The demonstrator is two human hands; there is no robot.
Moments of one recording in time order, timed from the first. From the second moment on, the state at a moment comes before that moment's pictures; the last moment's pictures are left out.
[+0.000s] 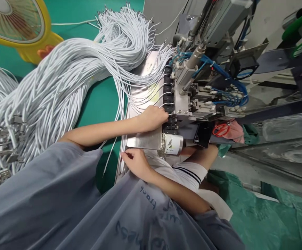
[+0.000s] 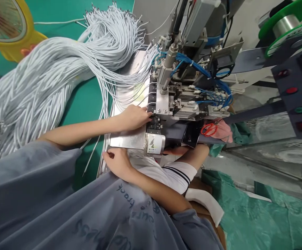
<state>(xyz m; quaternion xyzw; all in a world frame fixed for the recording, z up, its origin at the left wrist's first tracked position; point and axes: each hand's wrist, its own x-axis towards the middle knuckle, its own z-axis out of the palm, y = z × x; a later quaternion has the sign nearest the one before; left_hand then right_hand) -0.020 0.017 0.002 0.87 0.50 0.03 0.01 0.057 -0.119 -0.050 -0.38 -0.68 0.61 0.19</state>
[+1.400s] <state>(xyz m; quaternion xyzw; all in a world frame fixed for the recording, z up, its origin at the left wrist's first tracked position) 0.001 -0.015 0.032 0.80 0.31 0.34 0.38 0.176 -0.041 0.016 -0.46 -0.57 0.44 0.52</state>
